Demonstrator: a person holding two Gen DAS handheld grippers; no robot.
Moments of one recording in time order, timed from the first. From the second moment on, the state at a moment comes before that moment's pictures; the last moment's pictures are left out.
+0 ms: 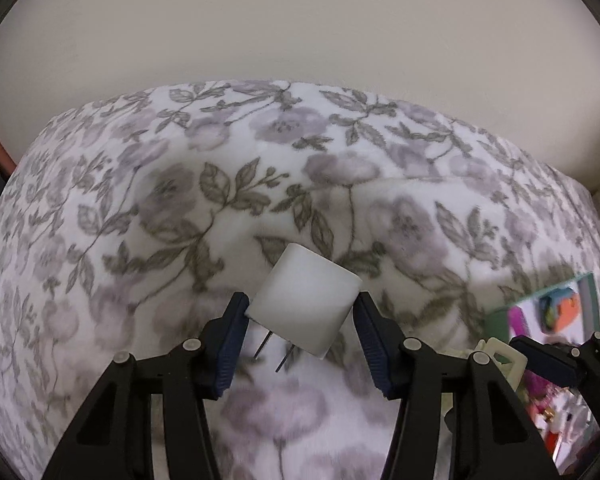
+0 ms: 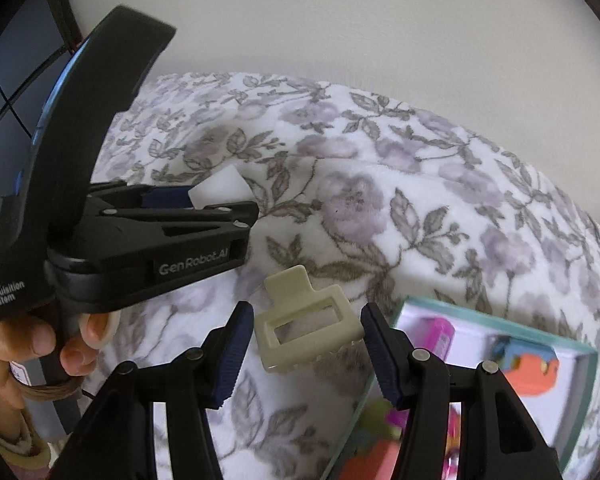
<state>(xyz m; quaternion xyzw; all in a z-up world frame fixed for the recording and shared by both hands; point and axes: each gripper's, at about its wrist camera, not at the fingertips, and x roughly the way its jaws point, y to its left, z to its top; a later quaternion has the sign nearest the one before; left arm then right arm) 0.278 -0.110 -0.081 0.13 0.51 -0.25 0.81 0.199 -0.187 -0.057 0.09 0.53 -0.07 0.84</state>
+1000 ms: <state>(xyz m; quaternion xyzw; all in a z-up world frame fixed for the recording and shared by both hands) 0.040 -0.133 -0.010 0.10 0.51 -0.34 0.78 -0.039 -0.211 -0.006 0.18 0.51 -0.22 0.81</state>
